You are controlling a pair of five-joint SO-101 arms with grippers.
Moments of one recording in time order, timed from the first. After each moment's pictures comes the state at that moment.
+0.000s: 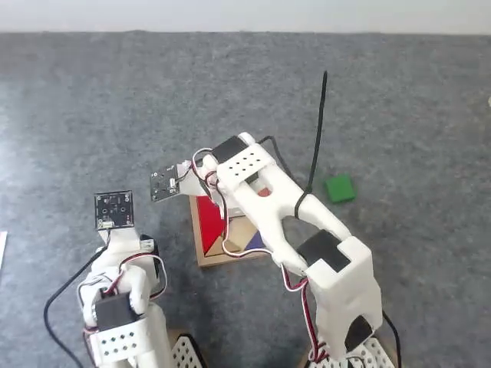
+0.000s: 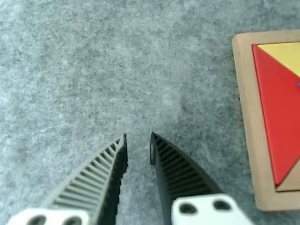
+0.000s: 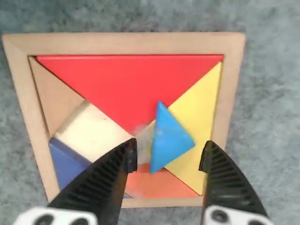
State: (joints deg) left arm -21.5 -103.0 97.1 72.0 -1.5; right arm -42.1 25.5 -8.1 74.4 61.8
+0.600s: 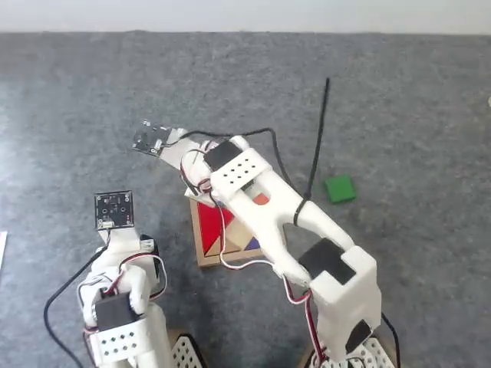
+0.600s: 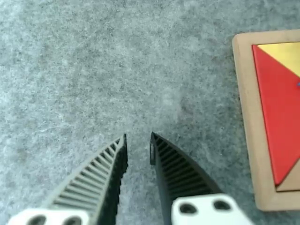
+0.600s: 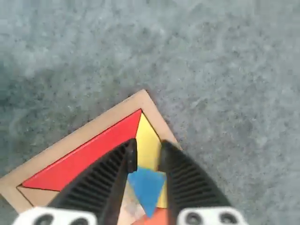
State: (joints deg) left arm -21.5 -103.0 97.1 72.0 -1.5; right arm -45.1 21.6 -6.2 59.8 28.1
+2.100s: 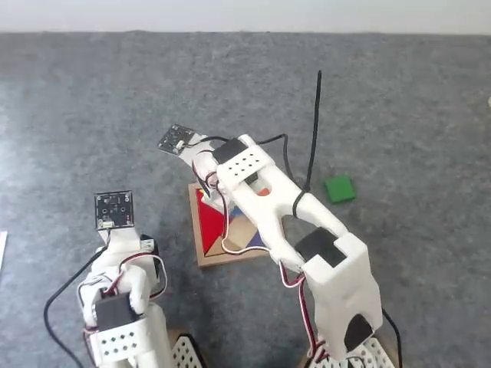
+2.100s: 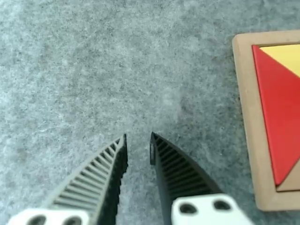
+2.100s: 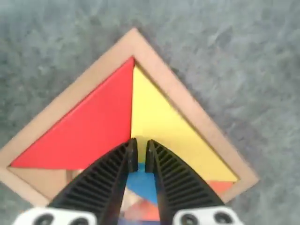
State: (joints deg) left arm -21.5 -103.0 97.1 72.0 -1.5; right arm -41.7 28.2 -7.4 68.9 22.5
